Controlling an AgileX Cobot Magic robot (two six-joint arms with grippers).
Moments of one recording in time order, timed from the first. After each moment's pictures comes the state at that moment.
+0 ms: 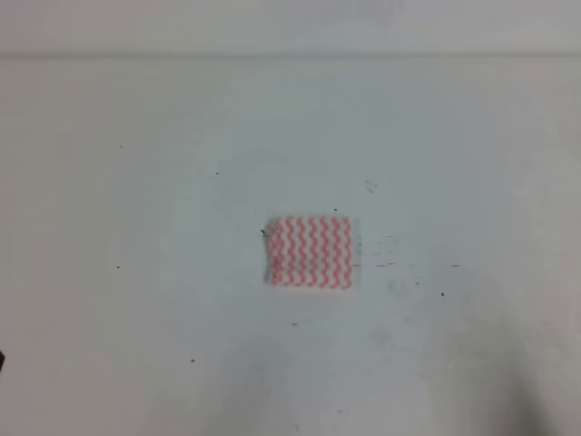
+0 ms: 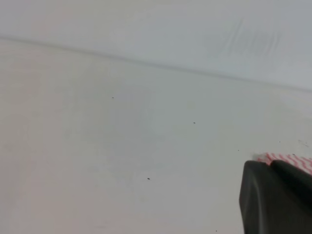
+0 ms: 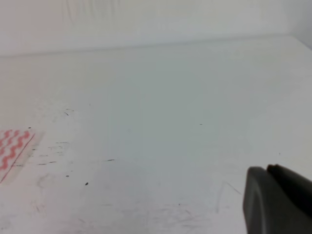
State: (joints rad) left arm -0.44 0.19 0.01 -1.48 -0.22 1.31; right arm 0.03 -0.03 0.03 0.10 0.26 0.05
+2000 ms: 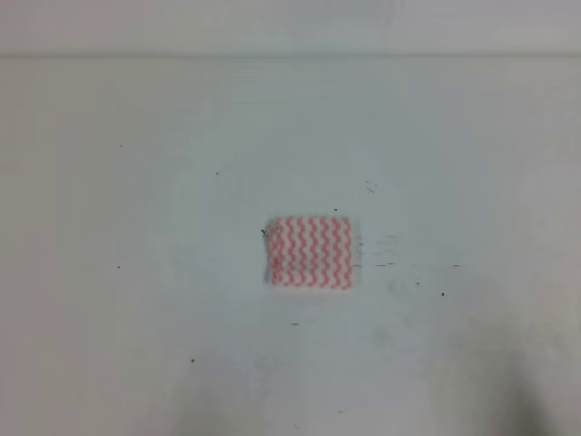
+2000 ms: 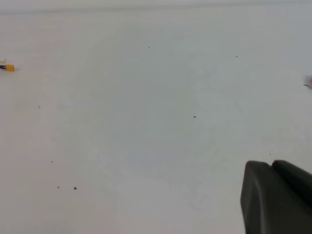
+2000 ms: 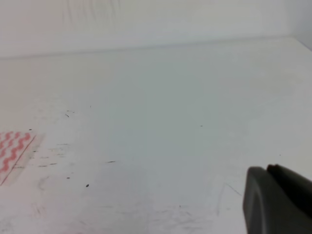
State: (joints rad) left arm -0.08 -0.02 0.01 -0.19 0.34 0.28; right arm 0.03 -0.03 0.03 0.11 0.25 0.05
